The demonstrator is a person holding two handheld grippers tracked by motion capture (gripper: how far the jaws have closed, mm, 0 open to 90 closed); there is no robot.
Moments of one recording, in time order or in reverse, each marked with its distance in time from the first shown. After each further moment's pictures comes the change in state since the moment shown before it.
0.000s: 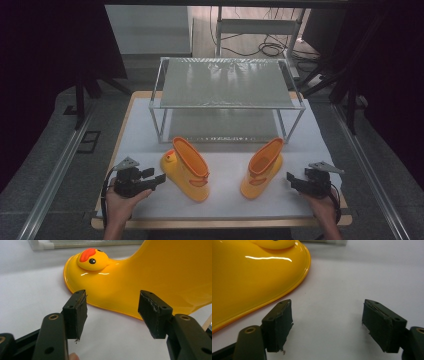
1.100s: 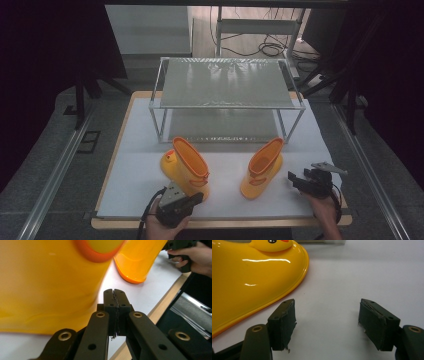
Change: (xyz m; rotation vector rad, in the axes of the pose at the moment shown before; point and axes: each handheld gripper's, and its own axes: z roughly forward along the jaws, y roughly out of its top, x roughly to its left) left arm -0.128 -0.033 0.044 -0.060 -0.099 0.215; right arm -0.005 -0.002 0.001 -0.003 0.024 0.049
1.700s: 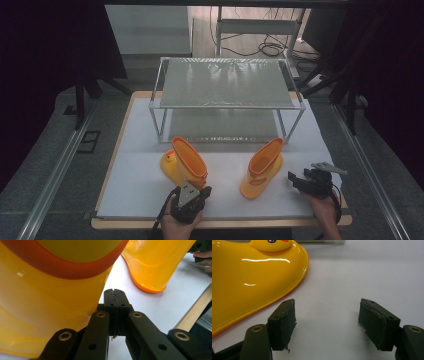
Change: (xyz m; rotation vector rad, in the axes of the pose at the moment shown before) left arm -0.010 0.001 0.026 -0.042 0.131 0.023; right arm 0.000 0.000 0.000 0.000 -0.004 -0.001
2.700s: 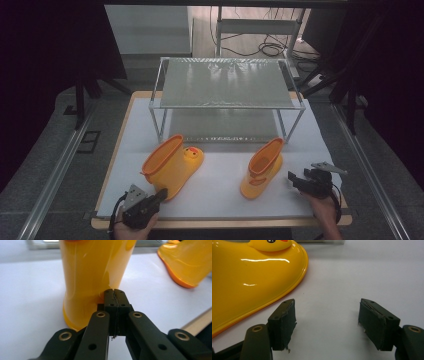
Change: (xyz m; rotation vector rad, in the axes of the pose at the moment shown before) left arm 0.080 -0.034 -0.081 -0.023 0.110 -0.174; right arm 0.000 0.000 0.000 0.002 -0.001 0.002
